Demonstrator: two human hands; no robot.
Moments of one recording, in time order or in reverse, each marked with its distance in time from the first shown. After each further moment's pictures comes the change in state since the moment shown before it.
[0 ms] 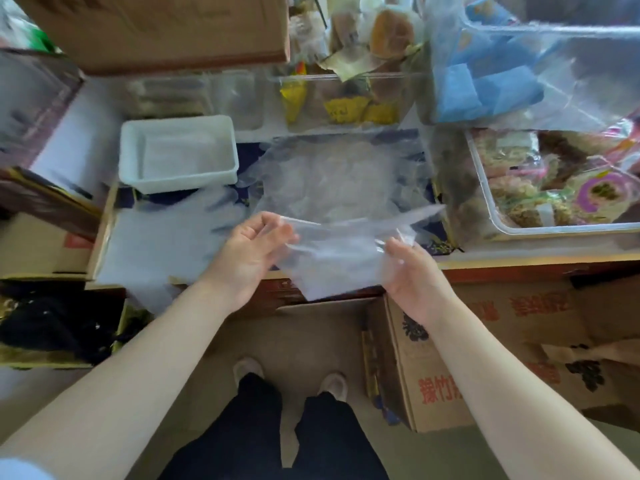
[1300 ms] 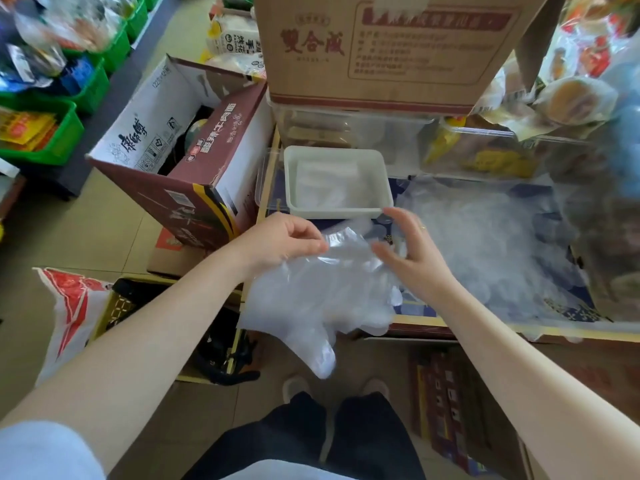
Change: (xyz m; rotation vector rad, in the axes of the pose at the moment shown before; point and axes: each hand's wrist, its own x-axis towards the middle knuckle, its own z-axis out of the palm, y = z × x) left_hand 0.013 0.114 -0.242 0.672 -0.148 -0.038; right_hand 0.097 0.080 0.249 -1.366 0.018 -0.419
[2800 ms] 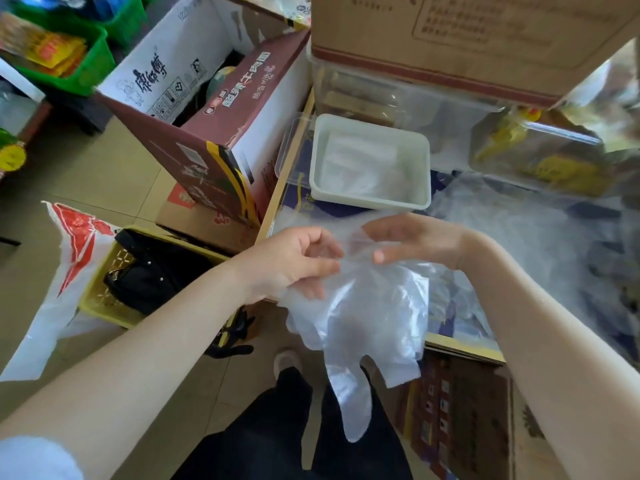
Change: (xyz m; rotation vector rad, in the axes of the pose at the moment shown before) left_hand -0.009 -0.024 0.022 -0.324 -0.012 -0.190; right_hand 0.080 -0.007 -0.005 -0.032 -0.944 0.097
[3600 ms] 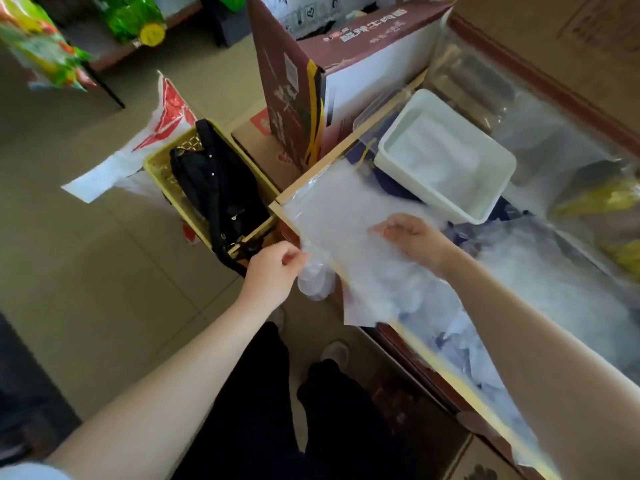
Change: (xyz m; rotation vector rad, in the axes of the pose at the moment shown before) left_hand -0.016 -0.119 0.093 0.078 0.992 -0.165; right_hand 0.058 0.060 0.024 0.030 0.123 -0.029
